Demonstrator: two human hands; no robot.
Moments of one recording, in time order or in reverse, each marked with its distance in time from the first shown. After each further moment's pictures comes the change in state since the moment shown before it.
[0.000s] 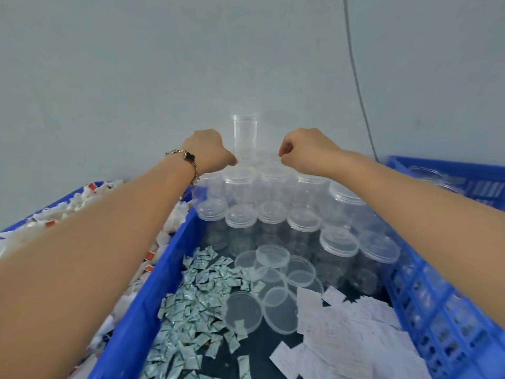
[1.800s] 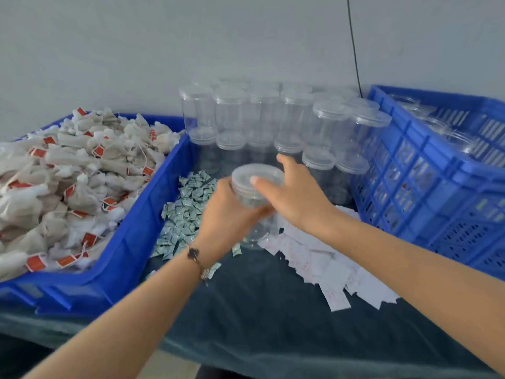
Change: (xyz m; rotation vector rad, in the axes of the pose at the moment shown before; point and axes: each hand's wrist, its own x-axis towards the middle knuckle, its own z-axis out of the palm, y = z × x) left_hand -0.241 0.003 0.139 -0.719 -0.013 -0.125; right_hand -0.220 -0.028 0.093 0.407 -0.066 0.245
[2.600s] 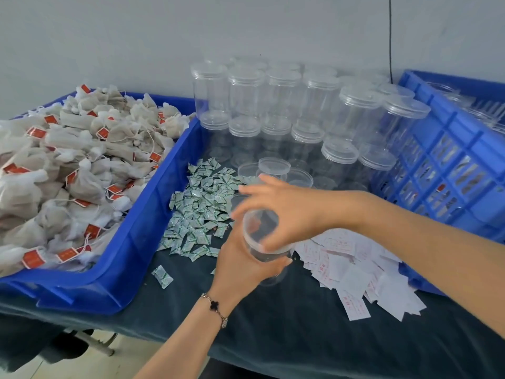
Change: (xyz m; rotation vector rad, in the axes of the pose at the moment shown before) left_hand -0.028 -0.090 0.041 -0.190 -0.063 0.005; right_hand 0.024 -0.009 0.008 -0.519 -0.775 -0.411
